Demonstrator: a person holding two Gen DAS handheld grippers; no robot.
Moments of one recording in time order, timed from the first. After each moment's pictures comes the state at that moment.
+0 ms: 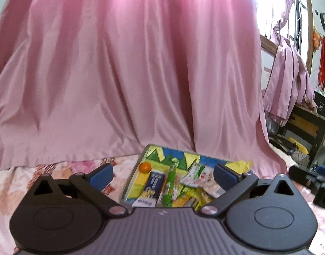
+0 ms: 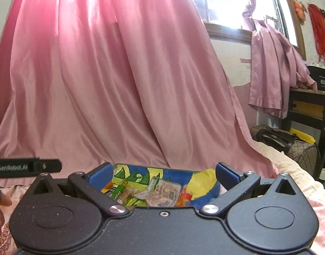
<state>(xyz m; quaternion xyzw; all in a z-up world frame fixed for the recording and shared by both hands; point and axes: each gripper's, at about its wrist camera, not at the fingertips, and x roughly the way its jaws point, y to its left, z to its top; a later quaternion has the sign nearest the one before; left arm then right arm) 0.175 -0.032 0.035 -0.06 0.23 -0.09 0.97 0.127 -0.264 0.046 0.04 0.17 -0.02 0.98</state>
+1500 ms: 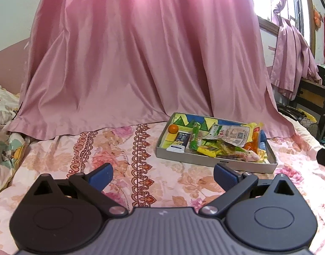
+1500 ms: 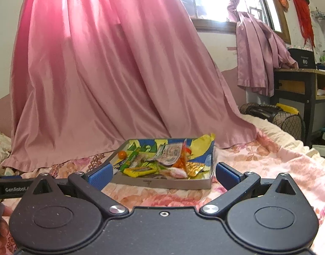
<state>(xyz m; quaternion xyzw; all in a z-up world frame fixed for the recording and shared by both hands) 0.053 0.000 0.007 -0.02 0.25 -0.04 0.97 -0.010 -0.243 0.030 0.07 0.19 -0.02 0.98</state>
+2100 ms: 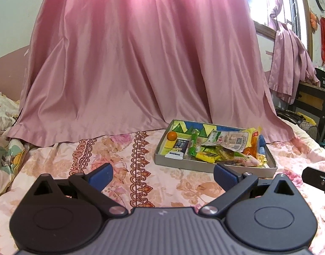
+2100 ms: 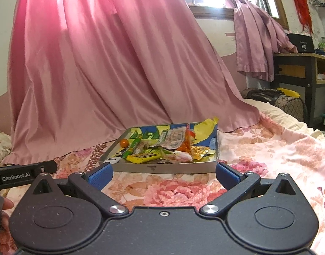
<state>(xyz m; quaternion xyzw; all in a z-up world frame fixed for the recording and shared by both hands) 0.054 -0.005 0.004 -0.01 0.22 -0.04 0.97 -0.006 -0.232 0.009 0.09 0.21 -0.03 0.97</state>
